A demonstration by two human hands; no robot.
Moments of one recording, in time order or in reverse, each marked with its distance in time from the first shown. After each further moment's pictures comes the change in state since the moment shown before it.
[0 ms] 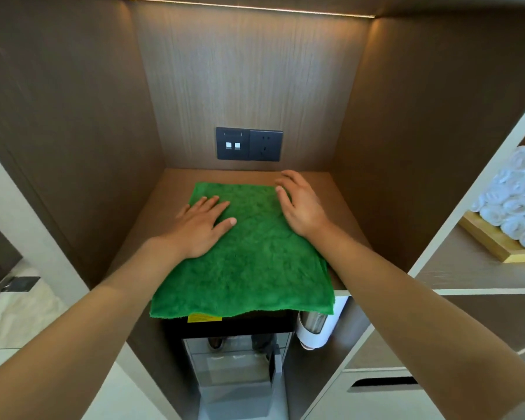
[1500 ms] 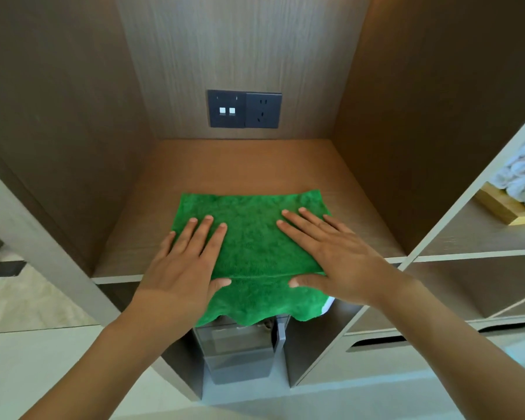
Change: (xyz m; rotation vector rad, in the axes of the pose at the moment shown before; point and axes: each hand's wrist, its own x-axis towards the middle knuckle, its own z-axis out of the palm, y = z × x) left_hand -0.130 0.016 0.032 0.275 0.052 0.102; right_hand -0.149 -0.040 -0.053 -0.464 -0.568 -0.226
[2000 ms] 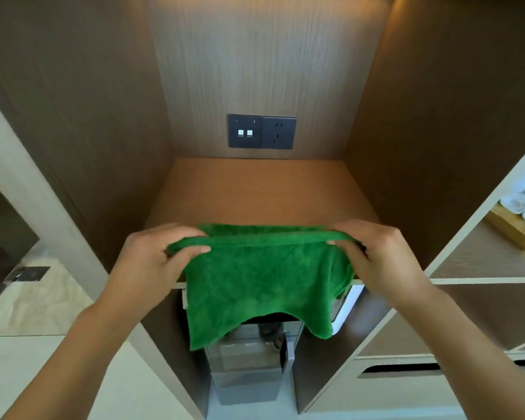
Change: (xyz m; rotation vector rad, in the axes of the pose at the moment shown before) left_hand -0.016 -0.048 -0.033 -0.712 0.539 -0.007; right_hand -0.014 0.012 -0.028 0.308 0.717 0.032
